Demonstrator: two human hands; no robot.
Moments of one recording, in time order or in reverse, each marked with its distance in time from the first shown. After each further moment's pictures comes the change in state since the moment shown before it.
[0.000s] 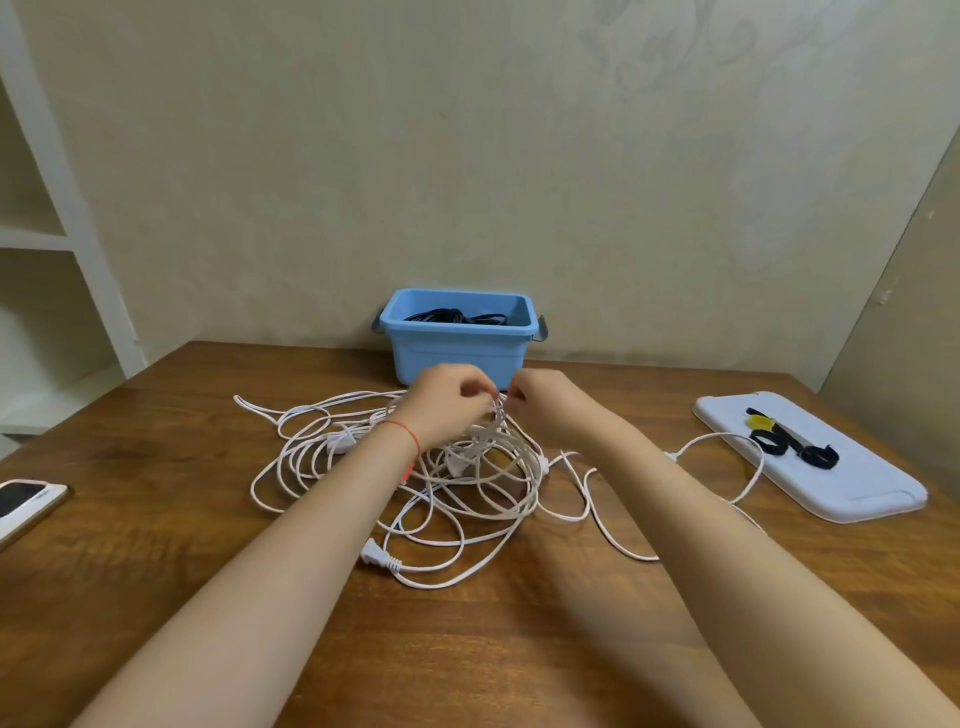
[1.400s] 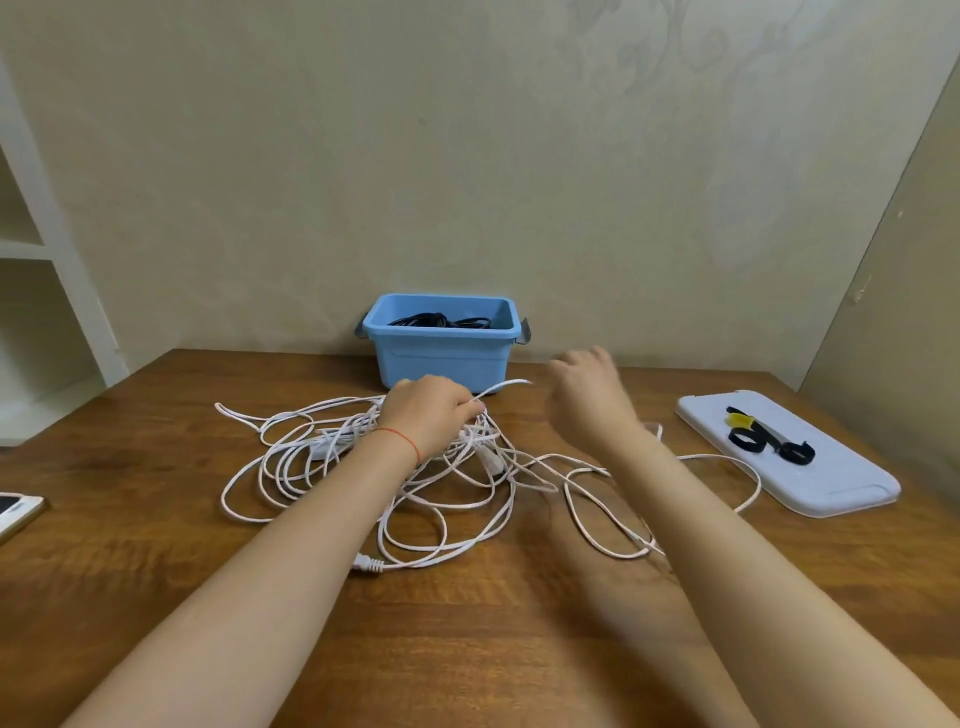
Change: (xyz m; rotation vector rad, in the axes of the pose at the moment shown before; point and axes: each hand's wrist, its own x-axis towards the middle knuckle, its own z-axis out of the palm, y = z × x) left_hand -0.001 0.012 0.008 0.511 -0.102 0.049; right_hand -0.020 0.048 -0.006 -0.246 0.361 -0.009
